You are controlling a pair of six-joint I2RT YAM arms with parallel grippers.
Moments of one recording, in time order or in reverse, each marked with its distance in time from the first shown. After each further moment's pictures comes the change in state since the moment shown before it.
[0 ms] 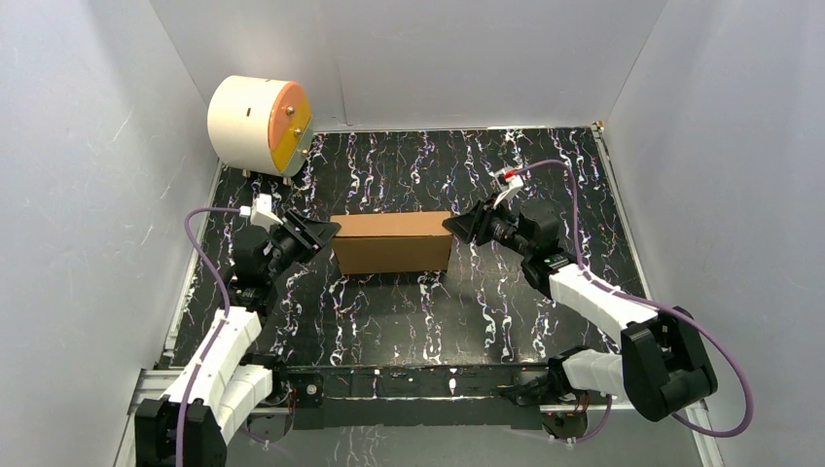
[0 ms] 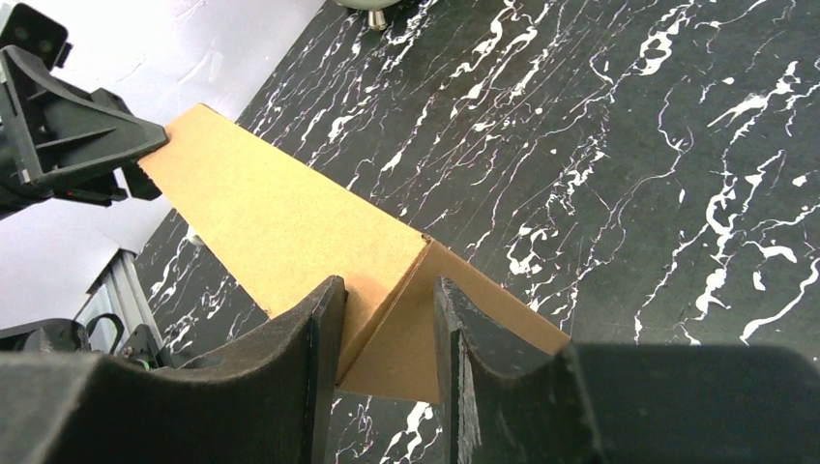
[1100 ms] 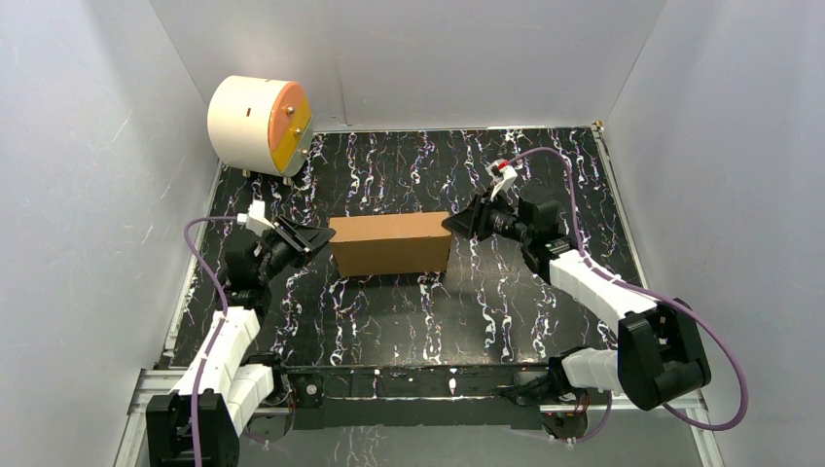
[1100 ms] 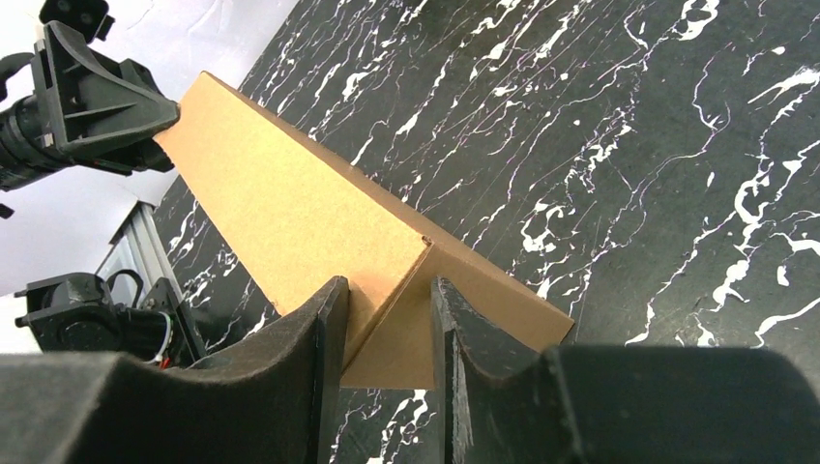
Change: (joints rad) left arm 0.149 0.039 -0.048 0.016 0.200 -0.078; right arm -0.029 0.042 0.114 -0.152 -0.133 -0.045
